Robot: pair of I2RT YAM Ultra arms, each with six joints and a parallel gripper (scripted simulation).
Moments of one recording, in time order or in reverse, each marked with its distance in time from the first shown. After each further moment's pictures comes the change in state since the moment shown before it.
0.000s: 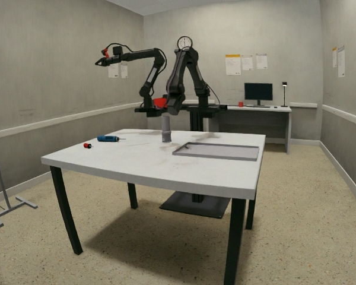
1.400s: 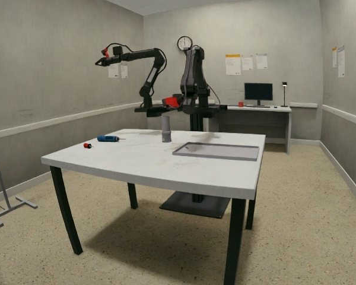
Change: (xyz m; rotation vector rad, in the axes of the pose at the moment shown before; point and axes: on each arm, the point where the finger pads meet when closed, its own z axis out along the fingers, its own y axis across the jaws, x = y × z) left arm 0.028 0.016 -0.043 -0.038 -0.109 -0.048; right arm 0.000 0.000 0.000 0.000 0.000 0.000
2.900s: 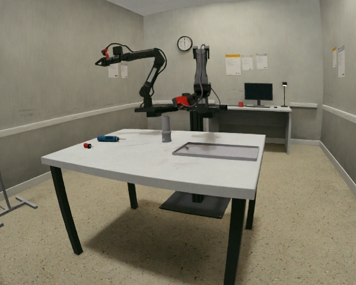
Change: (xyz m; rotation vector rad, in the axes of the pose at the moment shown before) left arm 0.017 0.017 -0.043 -0.037 -0.108 -0.037; right arm 0.000 0.000 0.000 0.000 0.000 0.000
